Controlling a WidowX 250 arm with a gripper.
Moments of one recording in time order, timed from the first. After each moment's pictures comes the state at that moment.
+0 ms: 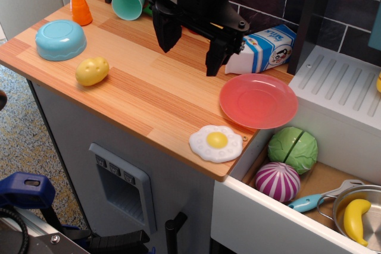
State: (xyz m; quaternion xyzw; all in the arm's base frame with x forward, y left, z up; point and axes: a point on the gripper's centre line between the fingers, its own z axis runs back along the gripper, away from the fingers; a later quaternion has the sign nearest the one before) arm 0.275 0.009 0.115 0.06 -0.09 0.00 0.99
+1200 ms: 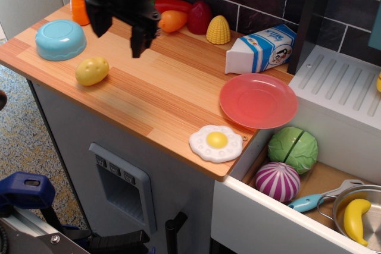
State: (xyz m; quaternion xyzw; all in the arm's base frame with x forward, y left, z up) arm 0.281 0.124 0.074 0.09 -0.08 0.03 0.99
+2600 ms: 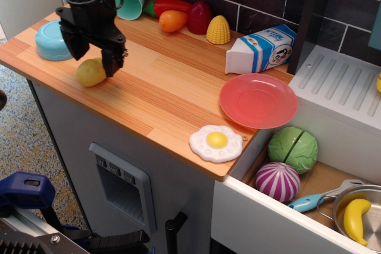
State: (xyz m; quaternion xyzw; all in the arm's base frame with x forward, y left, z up) arm 0.278 0.167 0.035 0.06 -0.07 0.03 0.99
